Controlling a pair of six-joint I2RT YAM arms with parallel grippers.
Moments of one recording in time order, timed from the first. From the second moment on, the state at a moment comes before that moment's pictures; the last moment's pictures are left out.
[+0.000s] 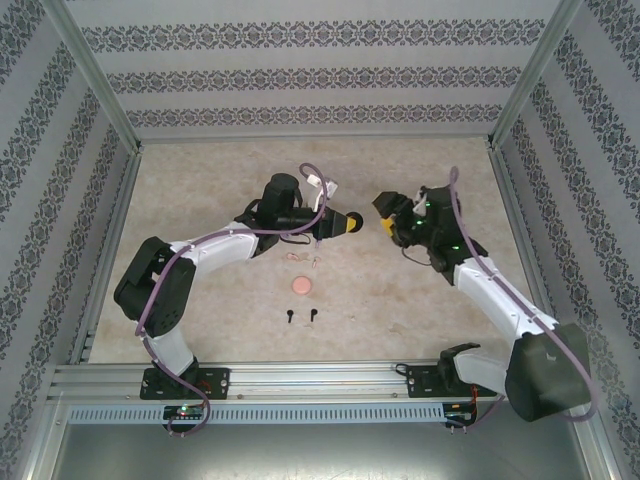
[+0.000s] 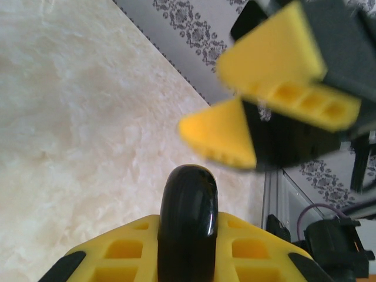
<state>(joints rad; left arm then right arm) -0.57 1.75 1.12 0.22 0.75 -0.44 0.20 1.16 0.74 -0.03 -0.45 1.12</state>
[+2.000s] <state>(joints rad) -0.52 1.67 1.22 -0.11 0.93 -0.30 0.21 1.20 0.71 -0.01 -0.93 0.45</state>
